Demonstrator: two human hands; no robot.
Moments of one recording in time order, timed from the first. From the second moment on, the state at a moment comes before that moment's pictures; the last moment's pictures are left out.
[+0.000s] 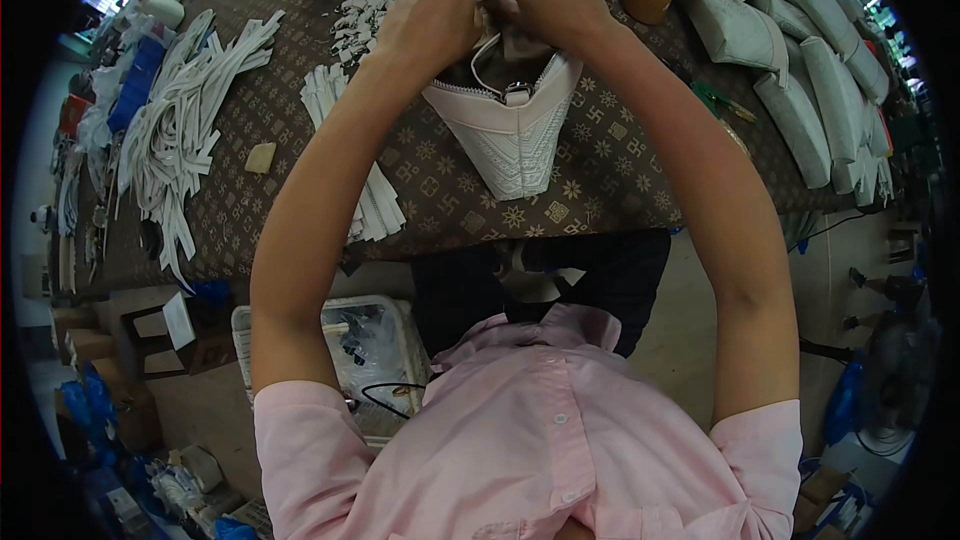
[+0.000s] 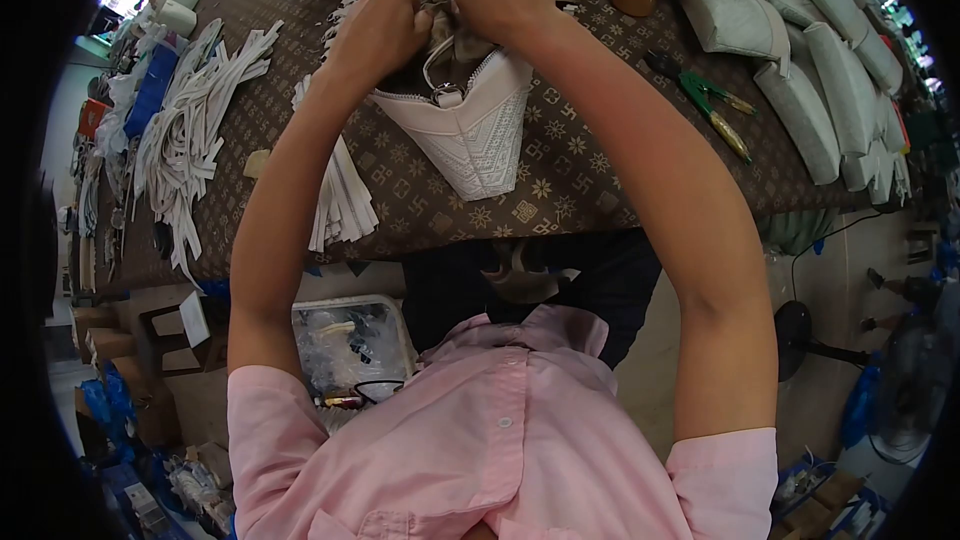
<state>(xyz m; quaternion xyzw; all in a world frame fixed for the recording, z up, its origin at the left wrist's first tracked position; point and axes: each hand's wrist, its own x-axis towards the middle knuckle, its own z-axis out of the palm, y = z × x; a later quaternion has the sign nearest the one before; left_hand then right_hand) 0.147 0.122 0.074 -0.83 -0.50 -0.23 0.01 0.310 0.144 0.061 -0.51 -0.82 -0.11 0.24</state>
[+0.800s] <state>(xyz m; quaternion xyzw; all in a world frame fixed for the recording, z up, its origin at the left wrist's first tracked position) 0.147 0.125 0.069 -0.83 -0.40 -0.36 0.11 0.281 0.141 0.065 -0.60 -0.77 0.00 0.23</state>
